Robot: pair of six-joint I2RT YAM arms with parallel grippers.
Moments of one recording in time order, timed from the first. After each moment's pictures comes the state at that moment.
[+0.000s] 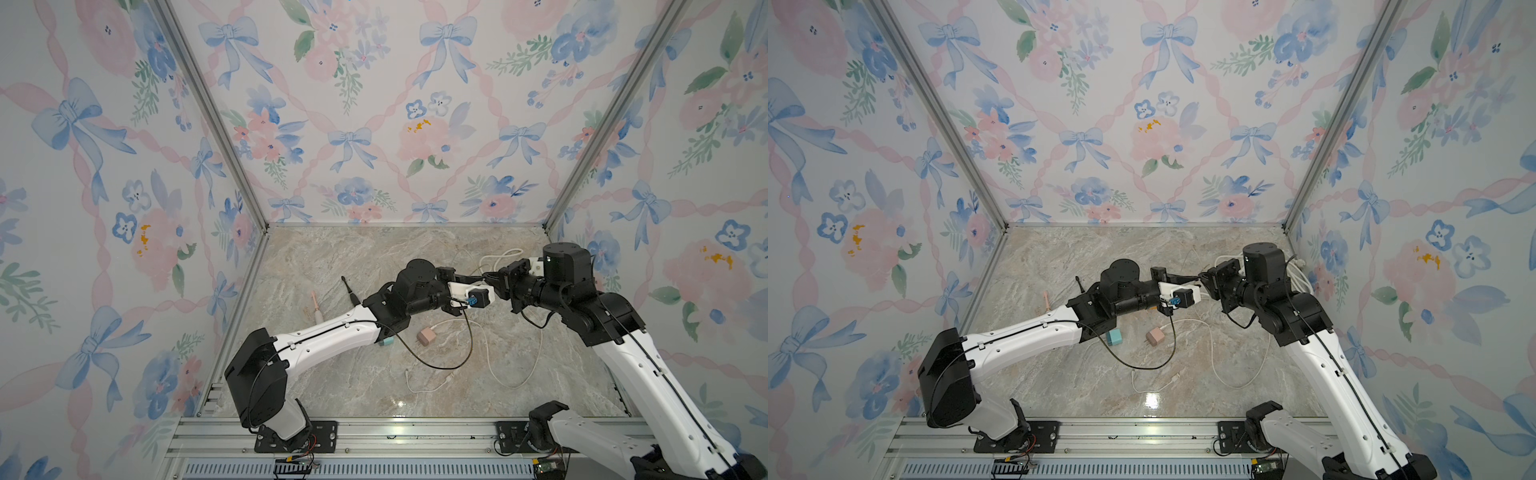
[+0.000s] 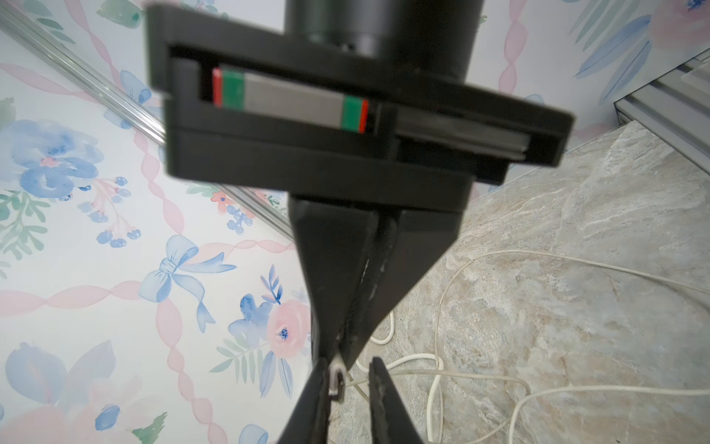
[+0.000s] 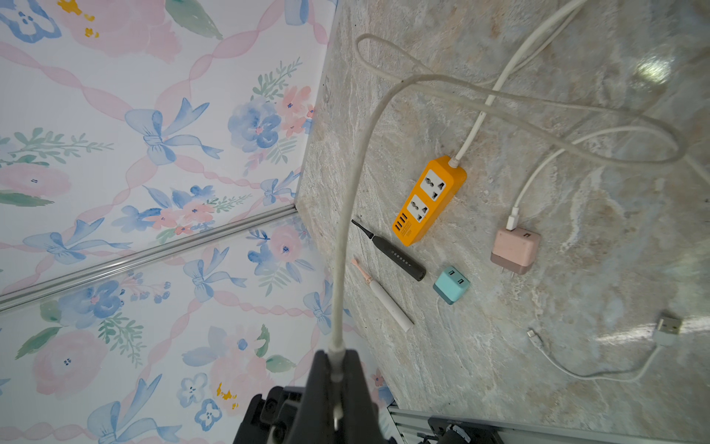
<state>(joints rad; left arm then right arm) -0.97 1.56 1.24 0.22 0.22 0.83 0.39 1.03 1.27 -0.81 -0.22 1.48</state>
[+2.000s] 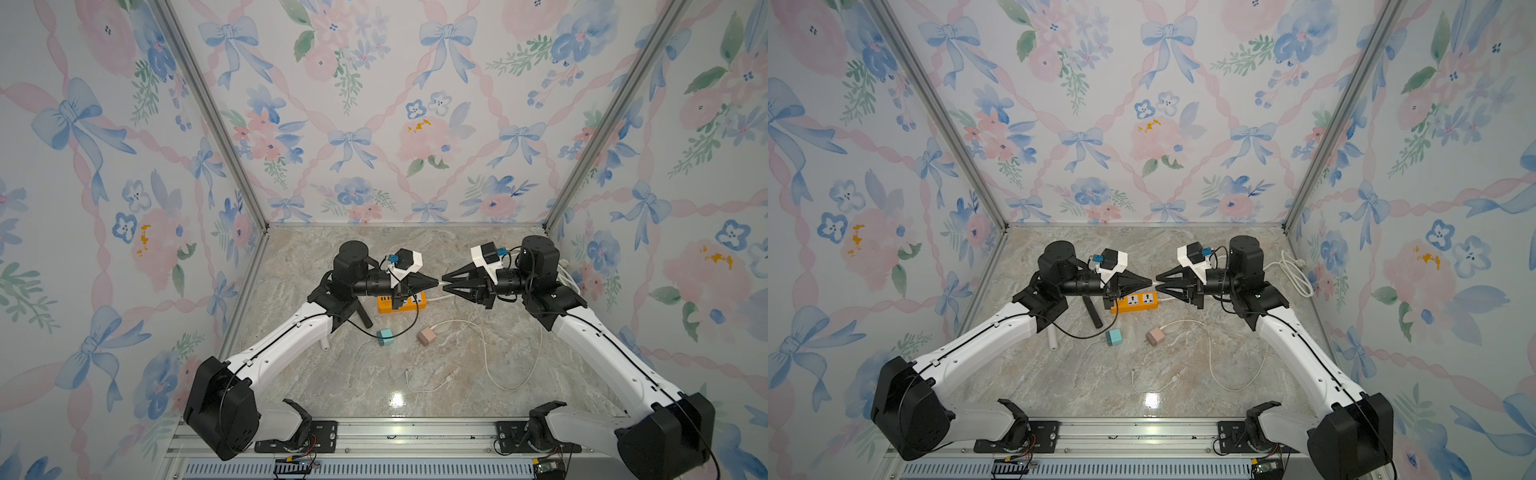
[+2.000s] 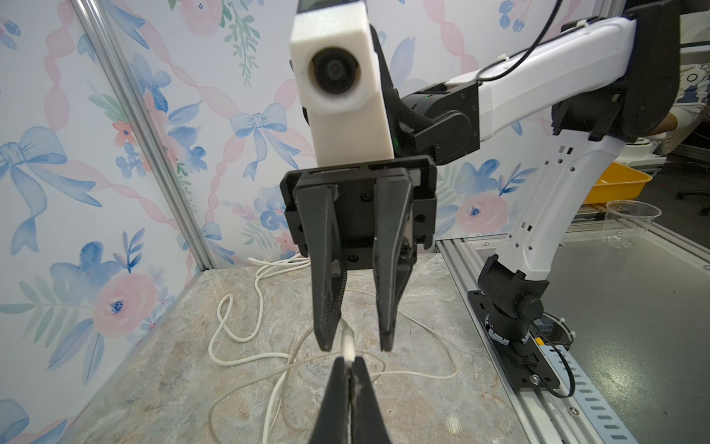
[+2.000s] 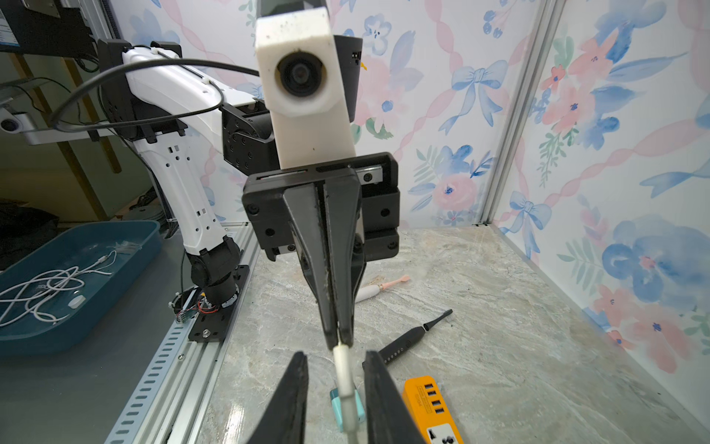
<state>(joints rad) -0.59 1.34 1.05 0.20 0.92 0.21 0.34 1.22 1.03 -0.08 -1.19 -0.25</state>
